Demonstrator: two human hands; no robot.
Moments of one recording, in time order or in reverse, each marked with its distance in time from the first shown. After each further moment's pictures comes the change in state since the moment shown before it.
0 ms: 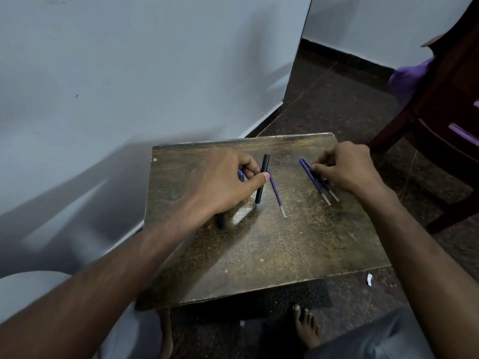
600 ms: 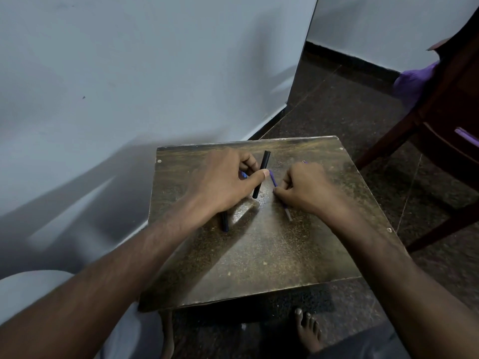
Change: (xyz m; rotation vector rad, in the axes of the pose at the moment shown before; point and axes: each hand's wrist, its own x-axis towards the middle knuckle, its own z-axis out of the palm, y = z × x) left_hand -0.002 0.007 -0.012 -0.026 0.007 -0.066; right_hand -0.033 -0.068 0.043 -0.163 -0.195 -0.118
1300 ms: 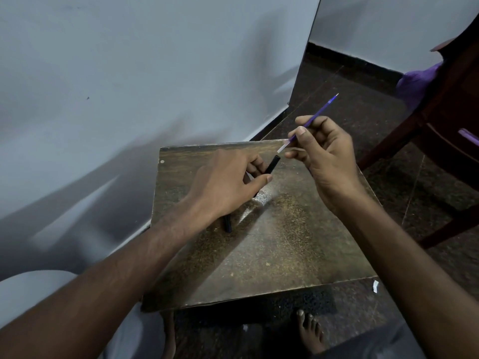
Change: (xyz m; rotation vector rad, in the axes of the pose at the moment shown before) left_hand -0.001 -0.001 -0.002 0.023 0.000 0.122; right_hand -0.007 -0.006 -0.028 1.316 0.346 -0.260
